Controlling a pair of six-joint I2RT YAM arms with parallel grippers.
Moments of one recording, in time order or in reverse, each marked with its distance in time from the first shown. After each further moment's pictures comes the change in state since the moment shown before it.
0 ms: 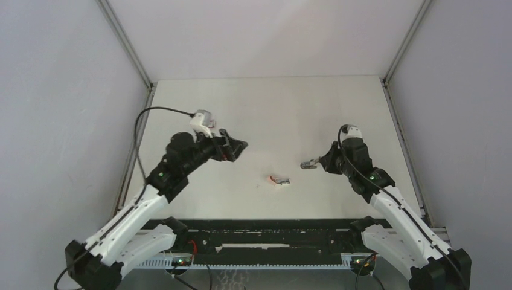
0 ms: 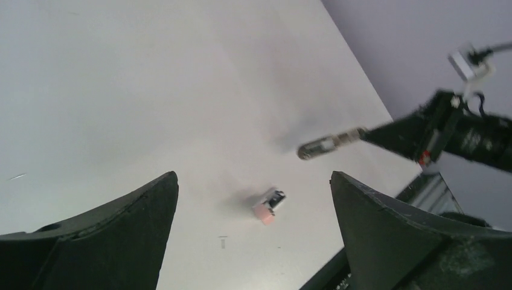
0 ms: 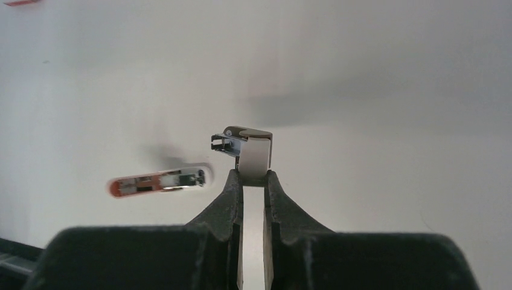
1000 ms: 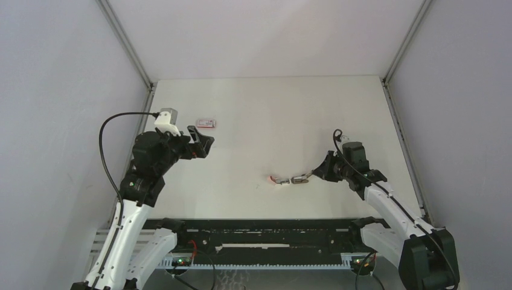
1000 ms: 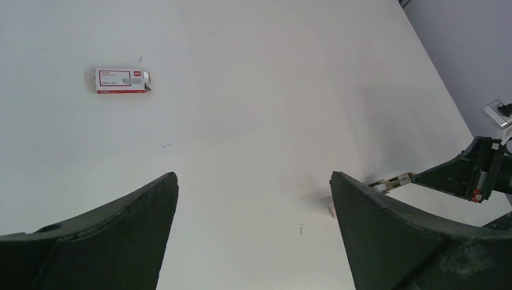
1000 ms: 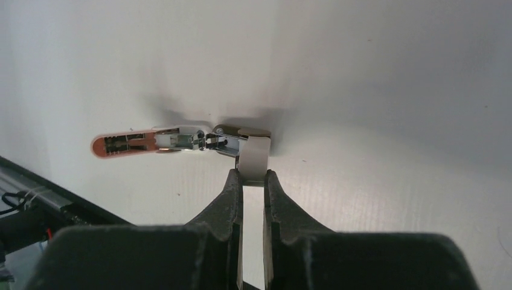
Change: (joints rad) left arm 0.369 -0.181 0.135 -0.405 0.077 0.204; right arm -0.121 0.125 -0.151 0.122 -0.303 -0.035
